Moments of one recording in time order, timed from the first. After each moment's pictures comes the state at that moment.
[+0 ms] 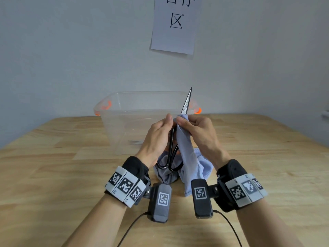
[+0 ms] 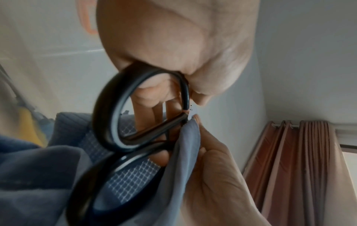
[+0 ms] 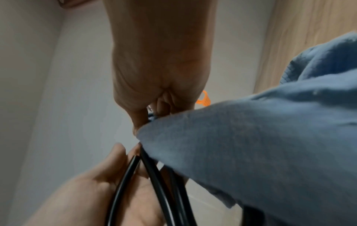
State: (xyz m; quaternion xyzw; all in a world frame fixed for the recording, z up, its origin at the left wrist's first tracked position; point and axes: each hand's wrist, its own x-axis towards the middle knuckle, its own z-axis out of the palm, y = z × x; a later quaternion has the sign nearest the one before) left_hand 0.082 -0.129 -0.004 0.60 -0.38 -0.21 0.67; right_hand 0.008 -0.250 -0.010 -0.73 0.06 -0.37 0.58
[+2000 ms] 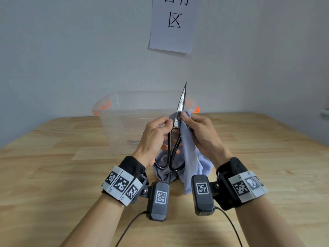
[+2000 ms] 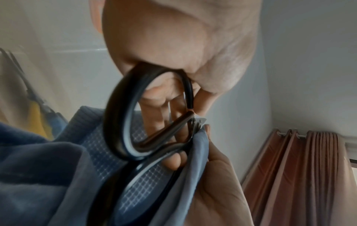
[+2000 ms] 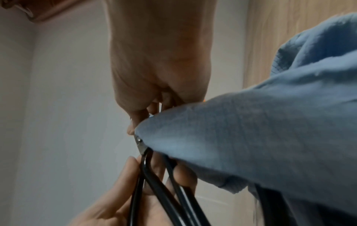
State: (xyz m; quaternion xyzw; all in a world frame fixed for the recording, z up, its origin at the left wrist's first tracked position) left_hand 0.081 -0.123 -0.001 0.59 -0.37 -0.23 0.67; right_hand 0.015 -0.263 -0.018 -0.64 0.06 -0.34 0.68
